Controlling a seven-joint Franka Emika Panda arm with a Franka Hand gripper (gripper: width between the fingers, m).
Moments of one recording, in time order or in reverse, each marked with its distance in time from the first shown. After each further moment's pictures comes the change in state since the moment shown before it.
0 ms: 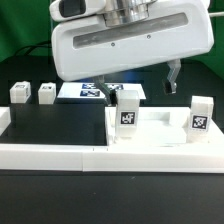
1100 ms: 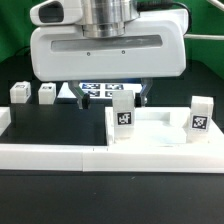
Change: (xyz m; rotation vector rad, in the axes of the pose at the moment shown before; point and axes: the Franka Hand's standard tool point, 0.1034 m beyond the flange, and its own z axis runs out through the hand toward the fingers) arm -0.012 0.040 0.008 -0.132 -0.043 0.118
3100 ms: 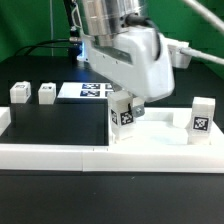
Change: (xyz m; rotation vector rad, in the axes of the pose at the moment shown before) arm -0.012 -0.028 0.013 0.099 -0.080 1.250
